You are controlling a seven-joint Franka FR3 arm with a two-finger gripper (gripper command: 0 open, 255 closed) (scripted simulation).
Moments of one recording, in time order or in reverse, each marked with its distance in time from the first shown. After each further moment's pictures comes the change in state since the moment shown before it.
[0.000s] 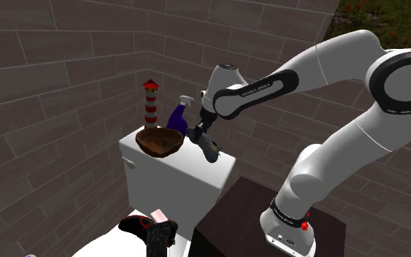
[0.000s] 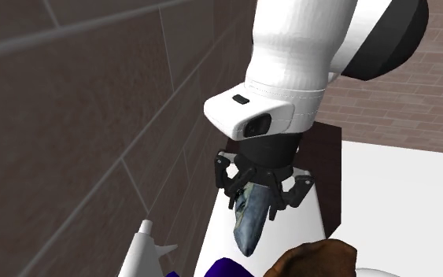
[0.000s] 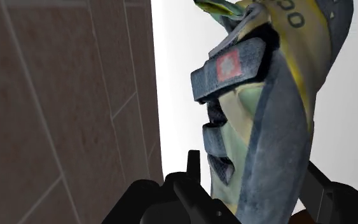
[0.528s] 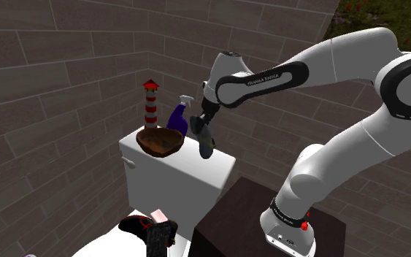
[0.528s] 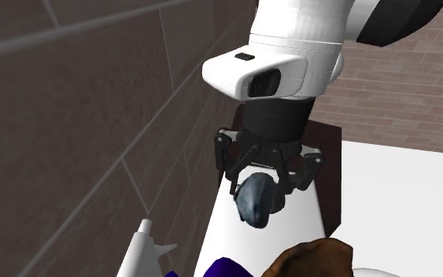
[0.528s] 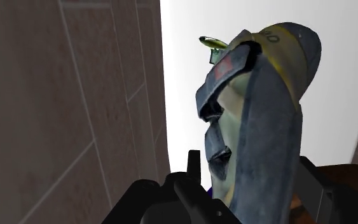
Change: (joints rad) arm 0.002 -0.065 -0.003 0.060 0.004 -0.125 -0.004
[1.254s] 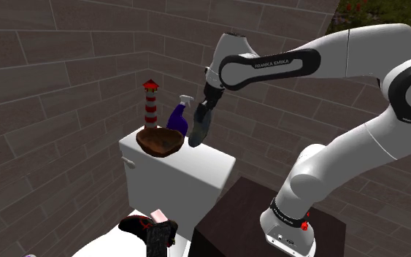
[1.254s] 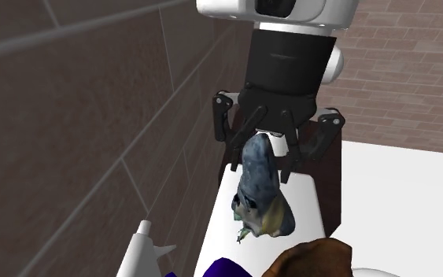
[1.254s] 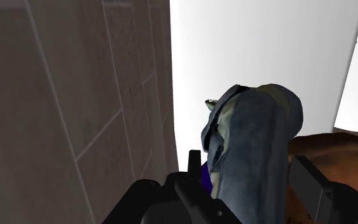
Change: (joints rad) arm 0.000 -0.050 -0.004 0.113 0.002 -0.163 -0.005
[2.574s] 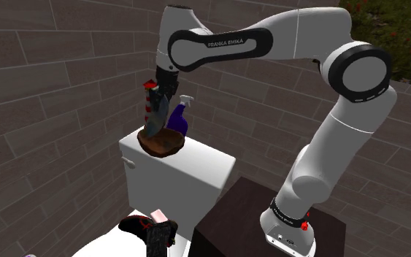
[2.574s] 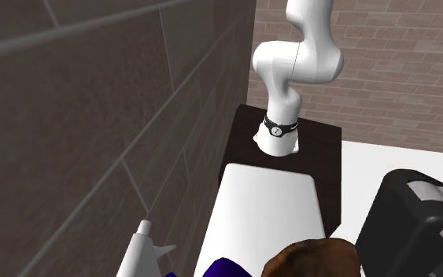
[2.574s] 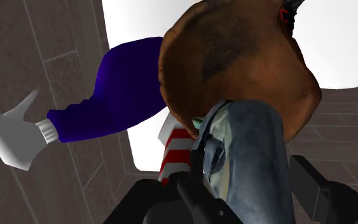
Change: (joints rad) arm 0.065 0.415 0.177 0.528 -0.059 -0.124 0.267
